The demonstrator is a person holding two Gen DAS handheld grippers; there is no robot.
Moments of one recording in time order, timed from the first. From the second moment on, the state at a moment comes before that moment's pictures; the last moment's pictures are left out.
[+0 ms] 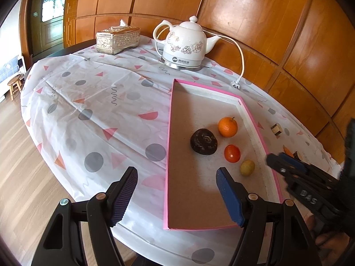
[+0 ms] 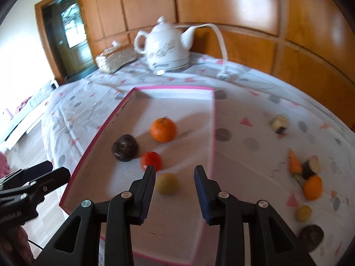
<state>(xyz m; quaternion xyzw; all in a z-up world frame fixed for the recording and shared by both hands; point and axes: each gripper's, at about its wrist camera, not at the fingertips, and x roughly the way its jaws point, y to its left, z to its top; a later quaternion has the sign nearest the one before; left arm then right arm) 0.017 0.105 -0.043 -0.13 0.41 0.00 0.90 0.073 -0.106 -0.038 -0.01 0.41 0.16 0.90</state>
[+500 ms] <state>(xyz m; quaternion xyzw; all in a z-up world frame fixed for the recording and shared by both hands) 0.024 0.067 -0.036 -0.09 0.41 -0.04 0.91 0.023 -0.262 -0.056 0.08 0.41 -0.03 0.91</state>
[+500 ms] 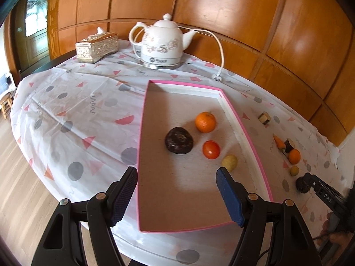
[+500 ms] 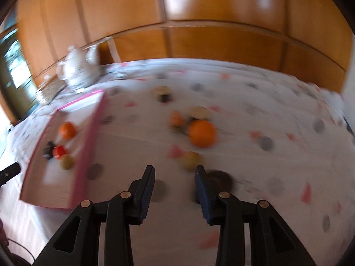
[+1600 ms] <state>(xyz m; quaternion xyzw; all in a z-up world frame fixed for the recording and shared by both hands) 0.092 -0.077 -0.015 0.04 0.41 -0.18 0.89 -0.020 -0.373 -0.085 0.15 0.42 -0.18 0.88</state>
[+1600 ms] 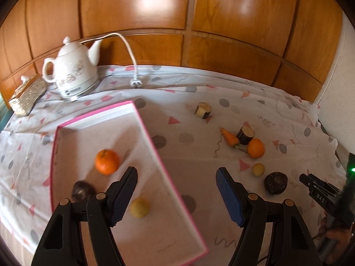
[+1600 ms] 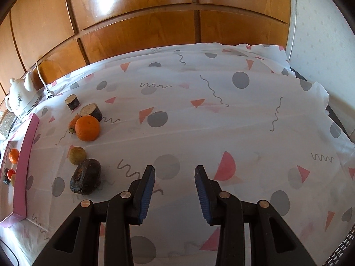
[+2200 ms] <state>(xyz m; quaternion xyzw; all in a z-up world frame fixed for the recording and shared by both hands) 0.184 -0.158 -0.042 0.05 0.46 -0.21 0.86 -0.020 -0.375 -0.087 0.14 0.42 -0.17 0.88</state>
